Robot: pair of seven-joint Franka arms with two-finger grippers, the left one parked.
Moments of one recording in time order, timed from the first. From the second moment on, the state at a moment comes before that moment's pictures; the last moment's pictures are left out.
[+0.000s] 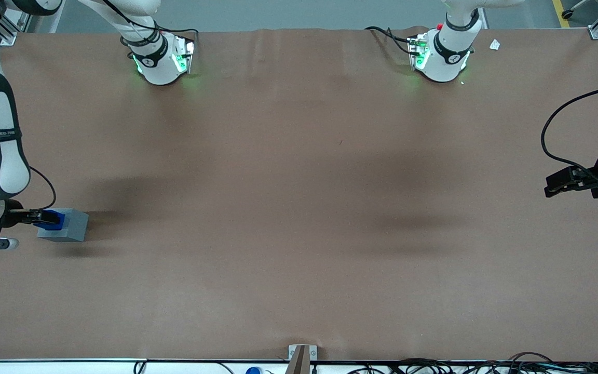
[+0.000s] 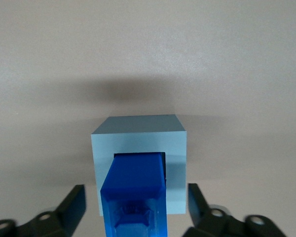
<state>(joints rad) -0.24 0.56 -0.10 -1.64 0.02 2.11 -0.32</state>
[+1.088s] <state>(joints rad) -0.23 0.54 -0.09 -1.56 0.03 2.00 -0.29</state>
